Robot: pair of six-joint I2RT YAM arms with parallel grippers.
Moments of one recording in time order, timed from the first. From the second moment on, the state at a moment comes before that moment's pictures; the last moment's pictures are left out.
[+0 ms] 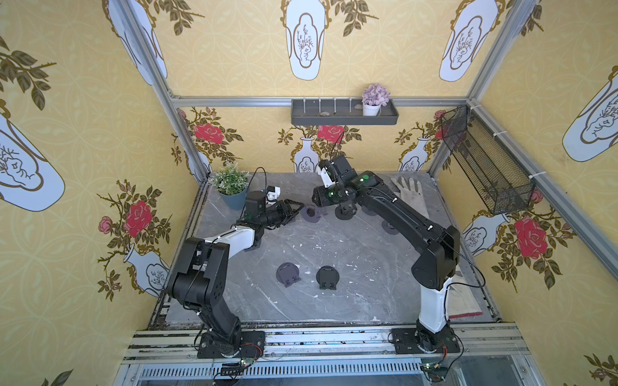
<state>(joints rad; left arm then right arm) -0.24 1.68 0.91 0.35 0.76 -0.92 0.75 1.97 1.99 -0.90 -0.04 0.30</state>
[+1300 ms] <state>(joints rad) -0.25 1.64 0.94 0.11 0.70 -0.66 0.63 1.82 1.63 -1.08 0.26 0.48</state>
